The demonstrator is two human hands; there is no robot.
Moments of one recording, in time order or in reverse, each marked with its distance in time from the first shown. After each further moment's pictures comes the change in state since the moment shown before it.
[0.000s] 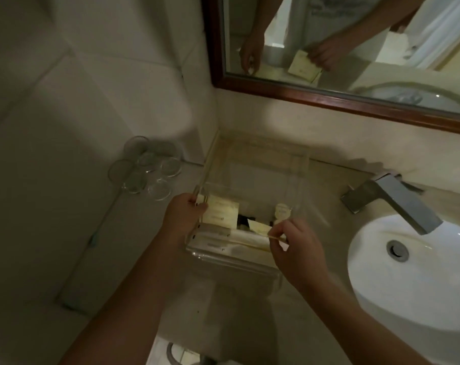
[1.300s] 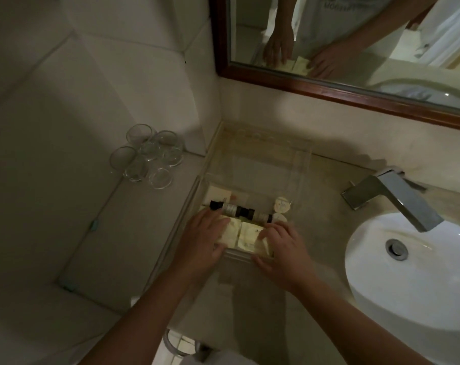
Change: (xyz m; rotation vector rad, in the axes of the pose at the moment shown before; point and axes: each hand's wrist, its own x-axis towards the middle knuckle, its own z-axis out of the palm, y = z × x) left_hand -0.068 -0.053 0.050 0.503 -0.035 0.620; right_hand -0.020 0.024 0.024 -0.230 -0.413 -0.019
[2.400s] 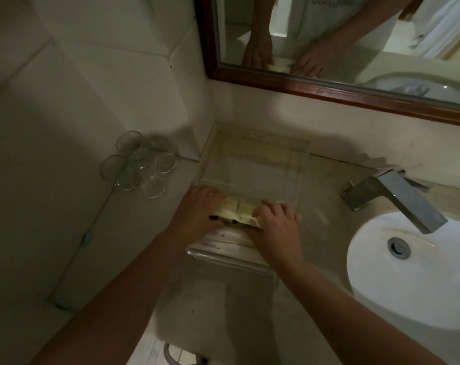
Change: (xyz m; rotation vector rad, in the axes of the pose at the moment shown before) left_hand 0.081 -0.020 -0.032 0.055 -0.052 0.086; right_hand 0.054 -0.017 -0.002 -0.044 0.229 0.165
